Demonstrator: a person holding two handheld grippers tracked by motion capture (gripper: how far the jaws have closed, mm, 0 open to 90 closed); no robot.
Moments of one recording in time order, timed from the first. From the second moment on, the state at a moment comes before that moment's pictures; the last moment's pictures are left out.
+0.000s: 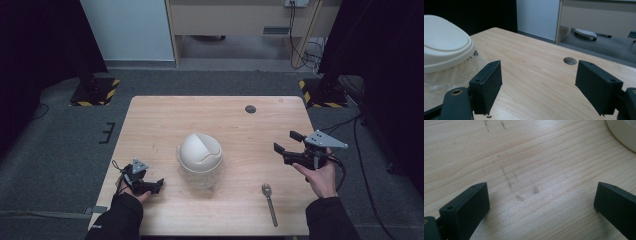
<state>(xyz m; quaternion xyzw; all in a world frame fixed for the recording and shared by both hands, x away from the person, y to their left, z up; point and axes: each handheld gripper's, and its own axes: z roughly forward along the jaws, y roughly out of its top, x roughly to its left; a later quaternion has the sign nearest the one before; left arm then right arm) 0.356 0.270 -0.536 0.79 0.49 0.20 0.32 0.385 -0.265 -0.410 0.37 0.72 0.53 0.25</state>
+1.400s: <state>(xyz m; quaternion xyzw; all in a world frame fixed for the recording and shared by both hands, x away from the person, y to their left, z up) 0.356 0.268 -0.536 0.78 0.50 0.20 0.32 0.405 -0.138 -0.358 0.25 0.75 0.59 0.18</state>
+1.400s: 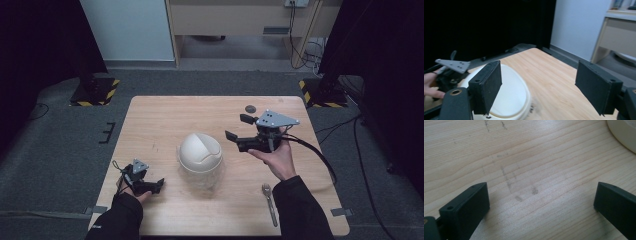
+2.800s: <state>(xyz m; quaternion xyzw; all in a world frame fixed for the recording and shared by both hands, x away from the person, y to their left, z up) 0.356 0.267 -0.536 0.78 0.49 0.20 0.32 0.391 -0.073 -0.431 0.21 0.81 0.55 0.04</state>
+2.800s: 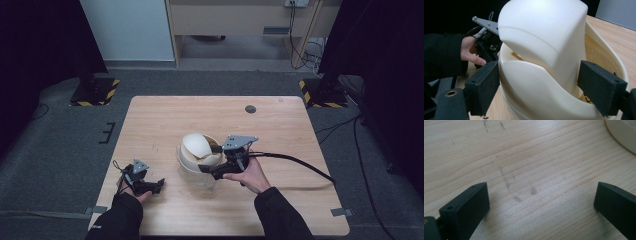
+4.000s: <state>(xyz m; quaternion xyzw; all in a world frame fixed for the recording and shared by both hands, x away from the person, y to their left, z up) 0.356 0.267 -0.536 0.78 0.49 0.20 0.32 0.381 -0.163 -0.379 0.28 0.73 0.60 0.15</state>
